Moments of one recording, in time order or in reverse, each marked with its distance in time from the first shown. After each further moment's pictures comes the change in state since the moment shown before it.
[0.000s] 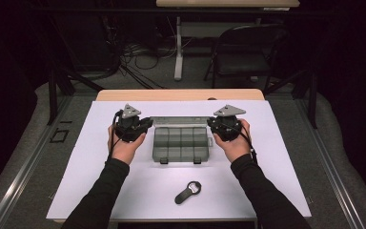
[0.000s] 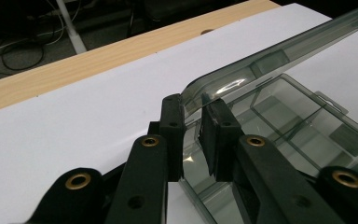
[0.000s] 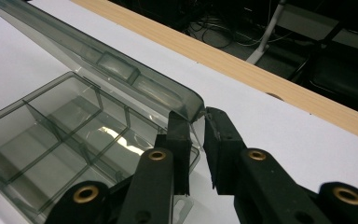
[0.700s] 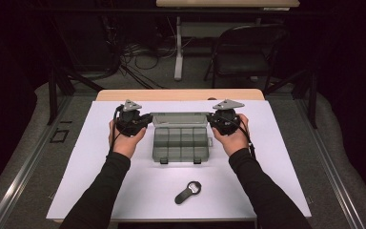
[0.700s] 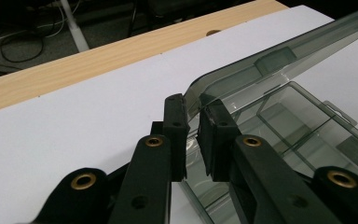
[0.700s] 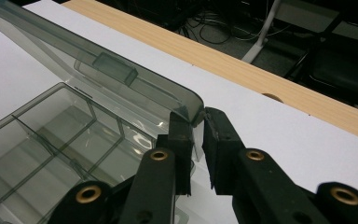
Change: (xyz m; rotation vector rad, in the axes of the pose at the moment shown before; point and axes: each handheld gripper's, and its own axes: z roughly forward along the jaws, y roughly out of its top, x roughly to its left) left arm 0.007 0.011 0.008 0.024 0.001 -0.029; right arm -0.007 0.012 0.010 0.019 -0.005 0.037
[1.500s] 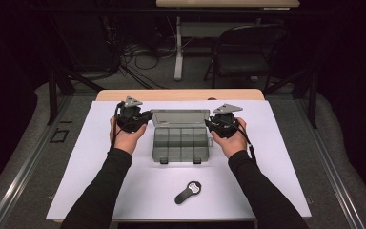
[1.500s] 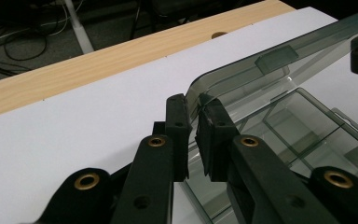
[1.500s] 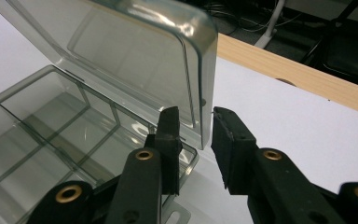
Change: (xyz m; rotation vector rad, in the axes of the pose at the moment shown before) left arm 0.004 0.009 0.006 0.009 0.012 -0.009; right arm -0.006 -0.021 0.022 0.022 0.029 0.018
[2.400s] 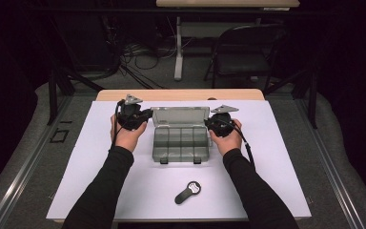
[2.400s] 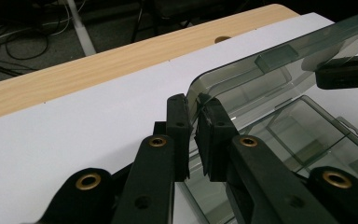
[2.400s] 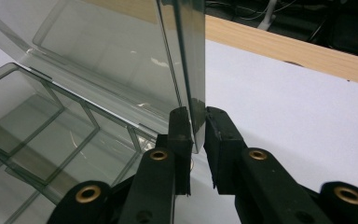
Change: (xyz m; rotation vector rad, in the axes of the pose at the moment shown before) left arm 0.003 0.004 0.005 -0.006 0.003 -0.019; right arm -0.008 -0.014 0.036 0.013 -0.013 0.073
